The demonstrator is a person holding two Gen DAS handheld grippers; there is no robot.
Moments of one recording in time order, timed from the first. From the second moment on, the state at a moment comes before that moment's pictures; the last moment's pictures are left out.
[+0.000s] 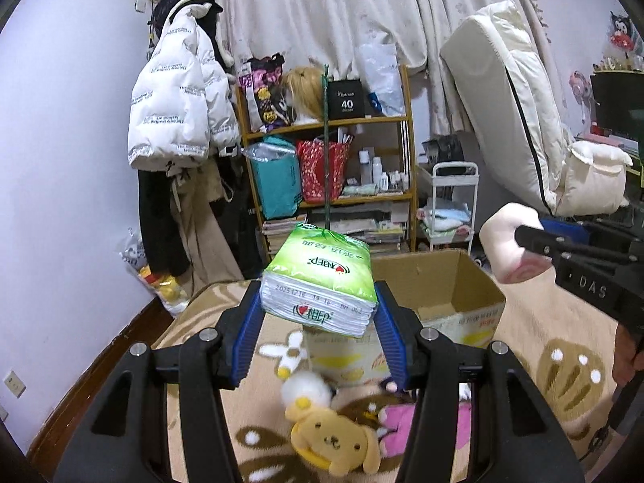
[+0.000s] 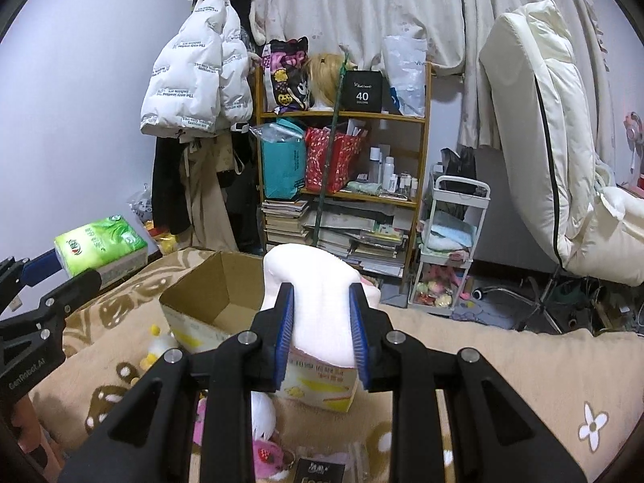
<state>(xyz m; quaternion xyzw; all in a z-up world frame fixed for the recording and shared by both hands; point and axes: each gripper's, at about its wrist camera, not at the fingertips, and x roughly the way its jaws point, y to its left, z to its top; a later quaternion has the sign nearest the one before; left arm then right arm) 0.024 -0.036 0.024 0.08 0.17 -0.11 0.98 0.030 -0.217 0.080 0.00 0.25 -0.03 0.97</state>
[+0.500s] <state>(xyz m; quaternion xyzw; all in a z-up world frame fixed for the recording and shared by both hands) 0.078 -0.070 0.006 0.09 0.17 -0.12 0.97 0.079 -0.225 0.060 0.00 0.25 -0.02 0.97</state>
